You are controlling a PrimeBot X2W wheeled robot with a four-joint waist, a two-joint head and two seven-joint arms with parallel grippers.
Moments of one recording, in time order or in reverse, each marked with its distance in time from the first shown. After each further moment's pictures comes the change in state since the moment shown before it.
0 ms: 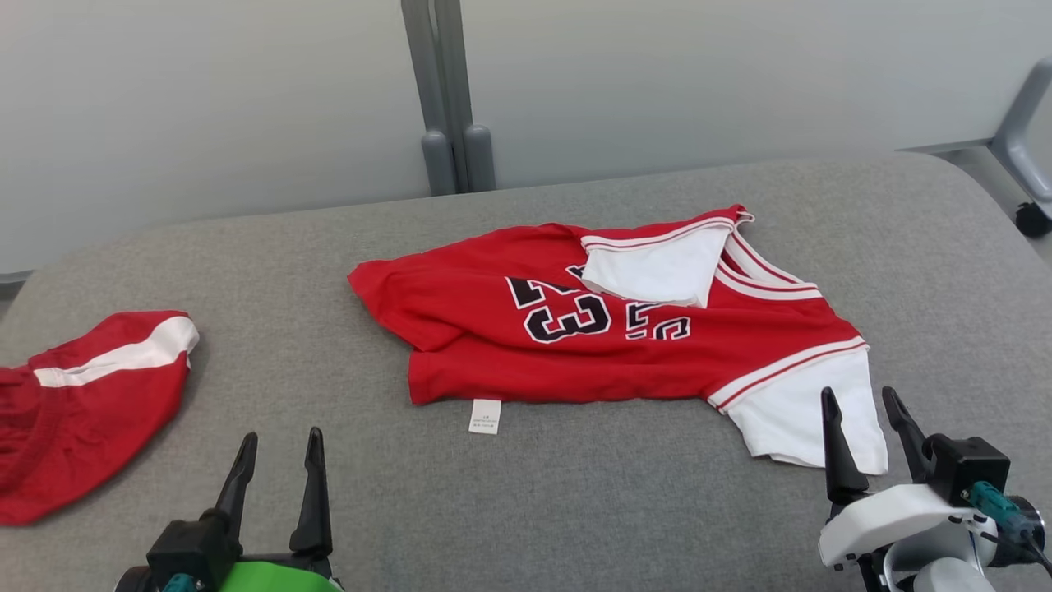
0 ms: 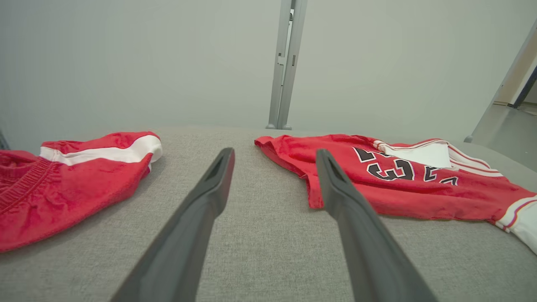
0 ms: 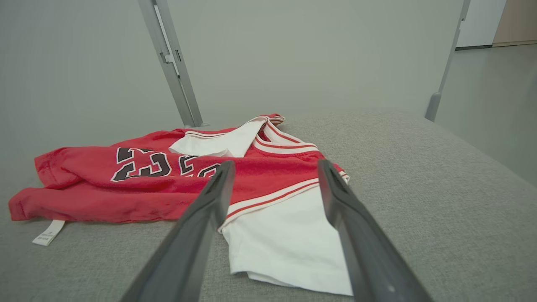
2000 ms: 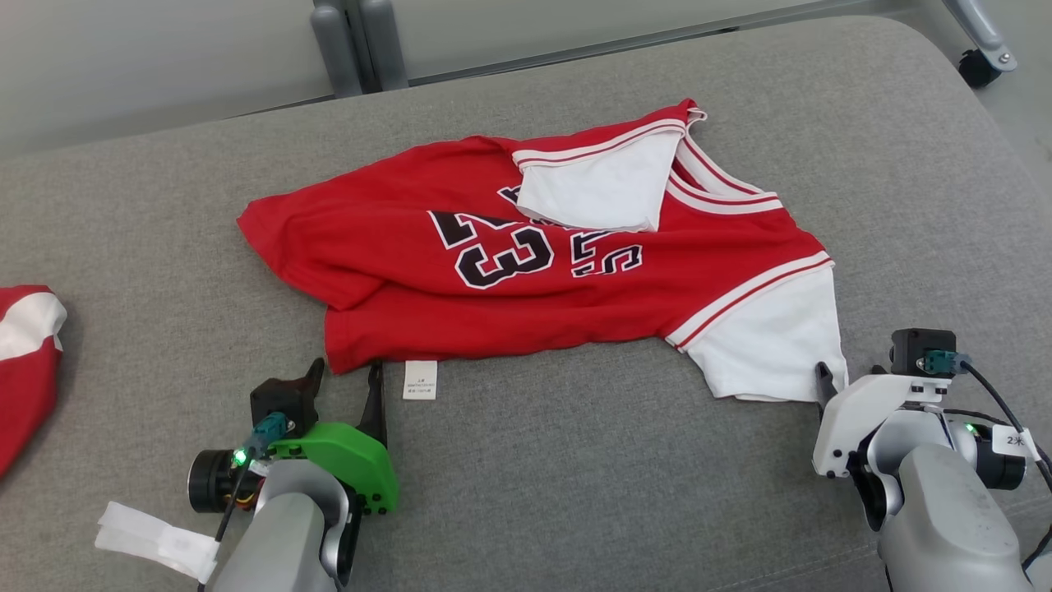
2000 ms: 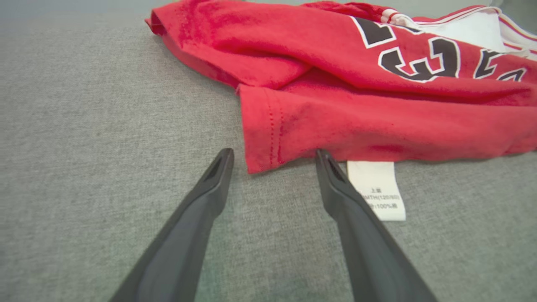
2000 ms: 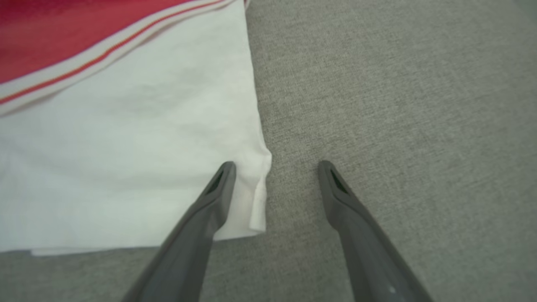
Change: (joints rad) left arm -0.474 -0.002 -0.221 0.650 -0.075 0.104 0.000; right arm -0.381 0.024 -0.175 0.485 -0.185 0.000 0.343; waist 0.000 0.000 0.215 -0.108
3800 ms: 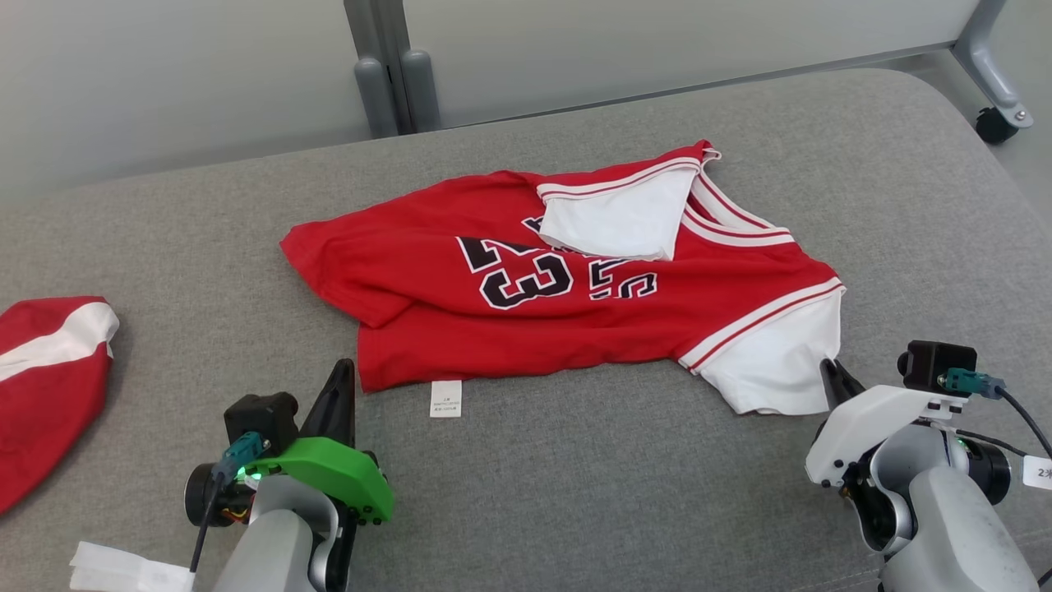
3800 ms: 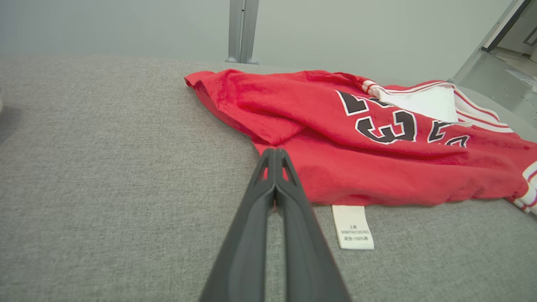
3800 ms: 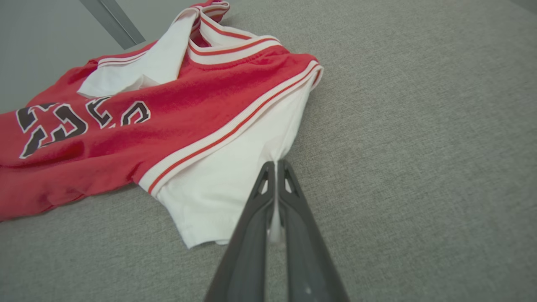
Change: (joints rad) left arm 0.079 0.001 0.055 -0.133 -0.051 -0.080 0.000; right arm 0.144 -0.017 0.128 -0.270 0.307 -0.001 0.020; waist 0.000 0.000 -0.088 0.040
